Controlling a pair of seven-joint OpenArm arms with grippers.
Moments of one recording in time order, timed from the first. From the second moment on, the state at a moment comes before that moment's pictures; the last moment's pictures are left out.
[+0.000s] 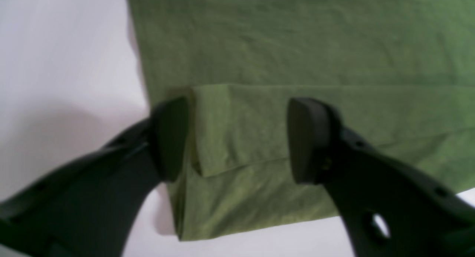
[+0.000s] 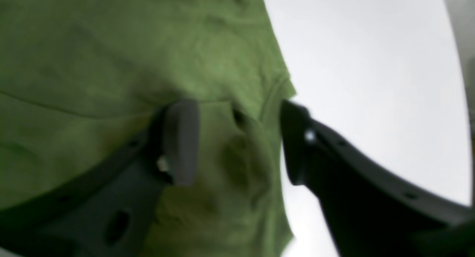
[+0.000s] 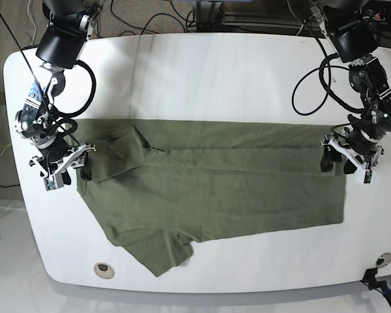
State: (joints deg) left arm -6.2 -14.5 -28.6 82.1 -19.4 -37.0 44.6; right arm 9.1 15.3 25.8 76.3 8.9 40.1 -32.2
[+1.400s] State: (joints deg) left arm 14.6 -15.1 -32.0 103.7 -15.9 -37.6 35.1; right arm -6.3 13.3 36.6 71.2 12.4 40.3 -22.0
